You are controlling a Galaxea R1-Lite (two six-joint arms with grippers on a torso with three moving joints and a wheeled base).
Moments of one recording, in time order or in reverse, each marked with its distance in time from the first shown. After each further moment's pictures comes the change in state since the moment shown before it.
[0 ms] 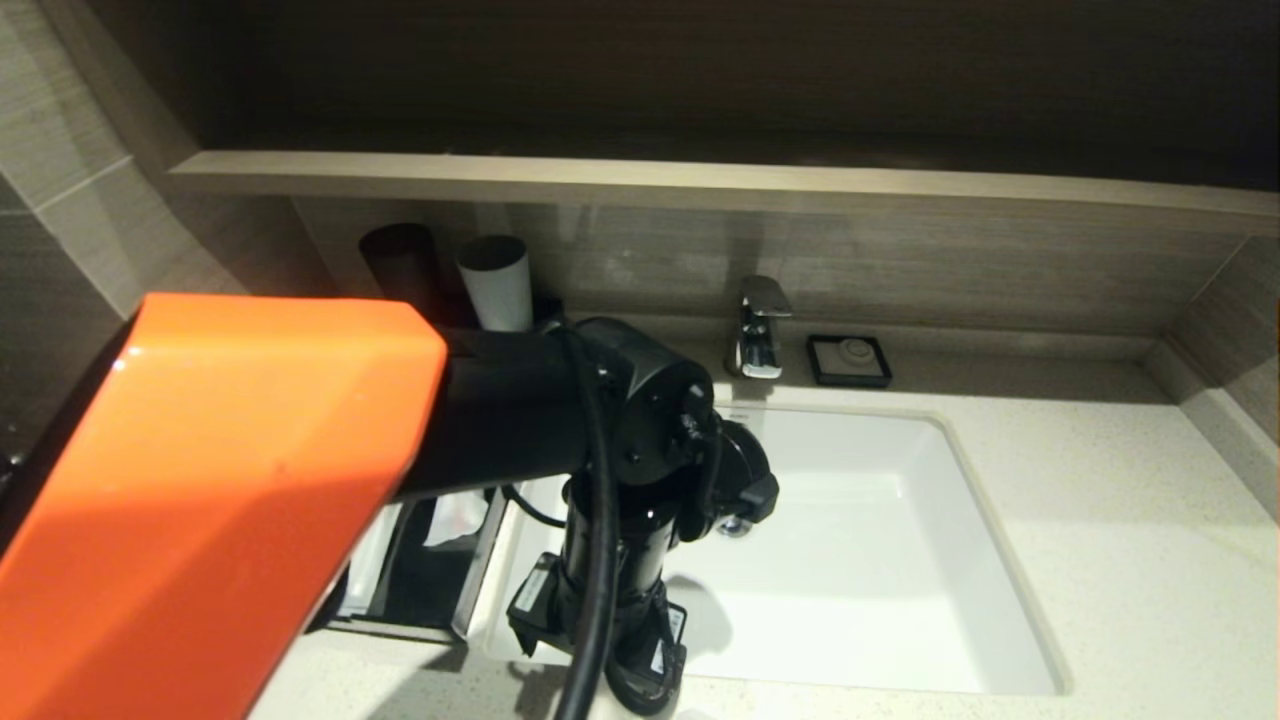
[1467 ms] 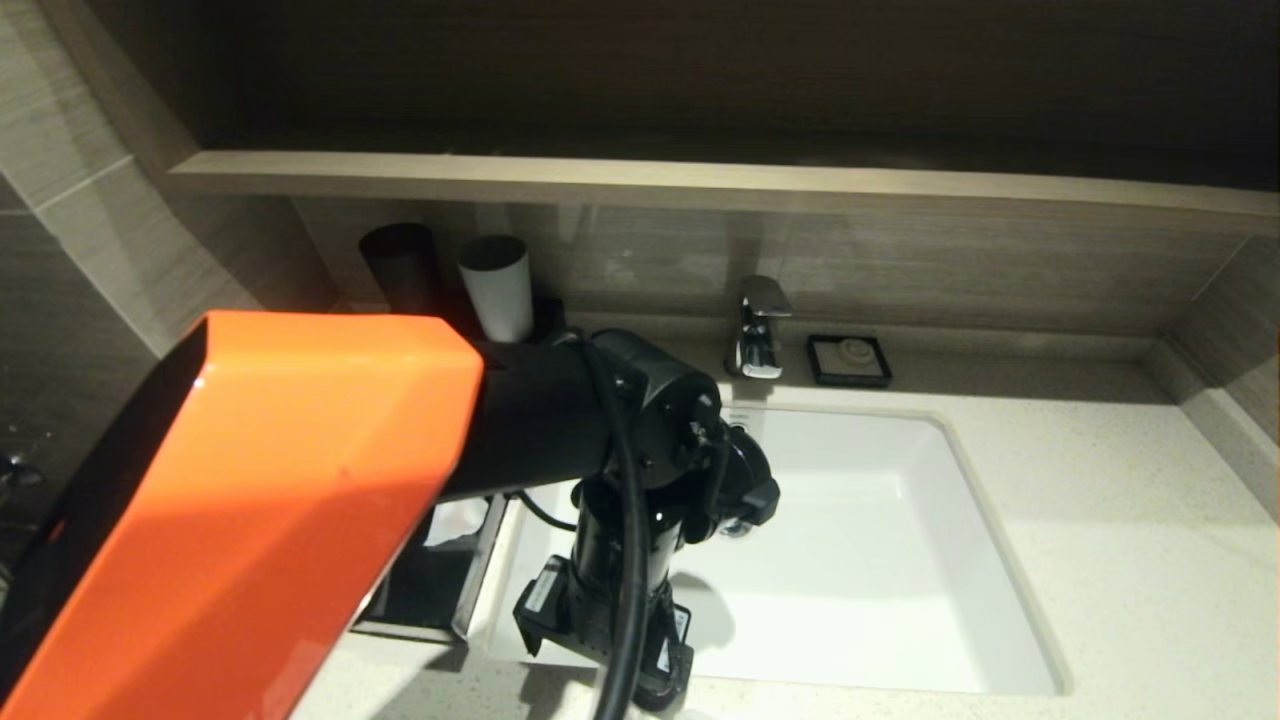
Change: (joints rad) left arm 0.008 0.038 -0.025 -0.001 -0.007 0.004; right arm 0.000 0.000 0.000 0.000 0.000 0.000
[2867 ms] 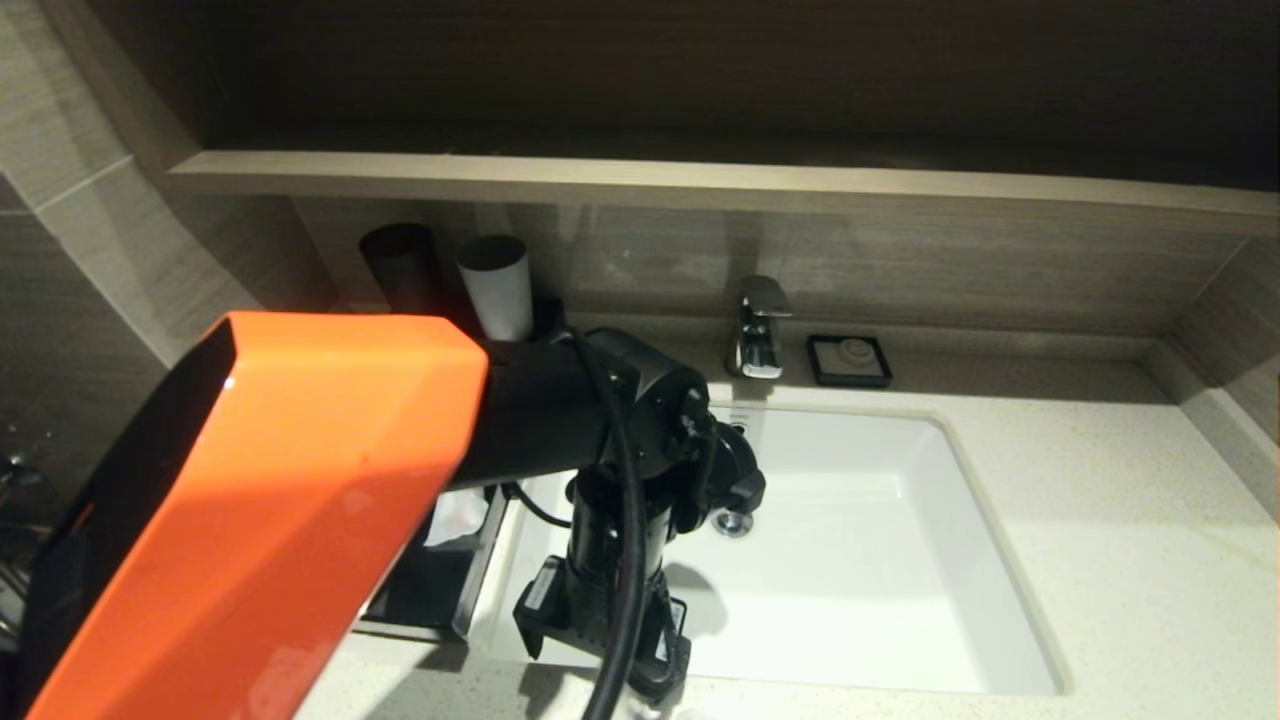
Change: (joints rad) left arm 0.028 0.017 -0.012 0.000 -0.051 0.000; right arm 0.000 0.000 0.000 0.000 0.000 0.000
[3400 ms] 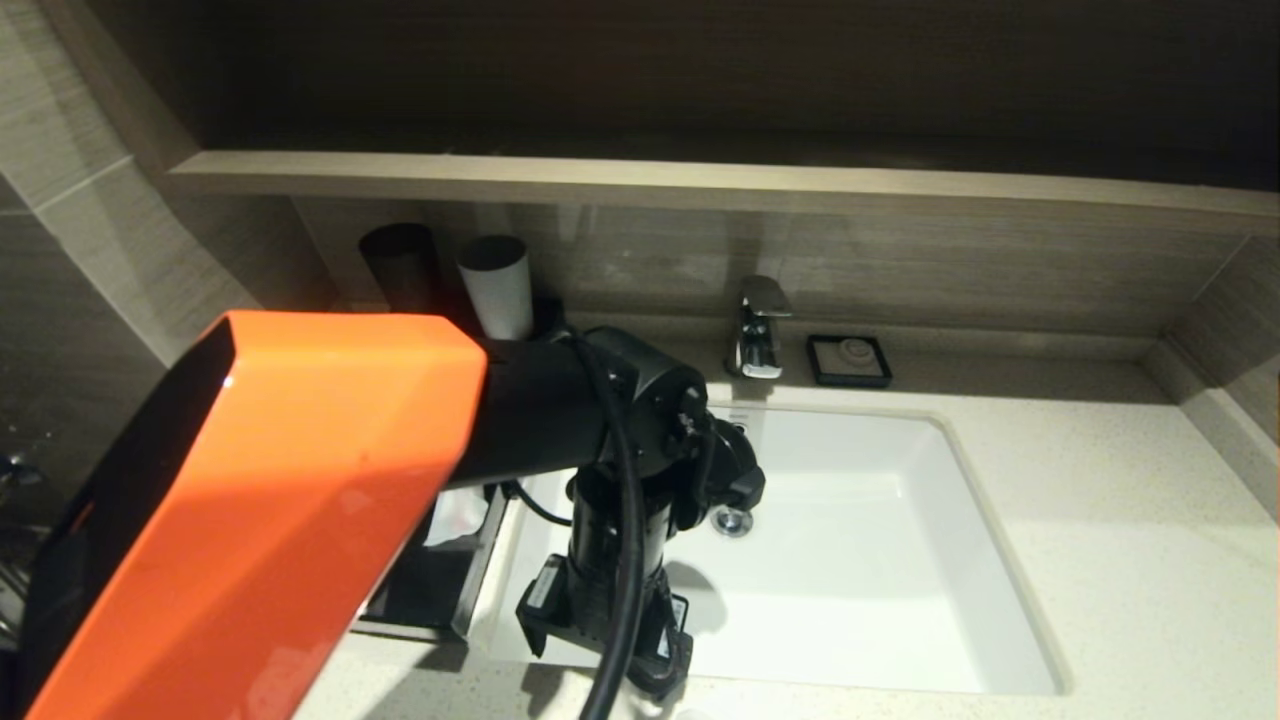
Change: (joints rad) left arm 0.003 0.000 -0.002 -0.011 -0.006 -0.001; right arm 0.000 0.000 0.000 0.000 0.000 0.000
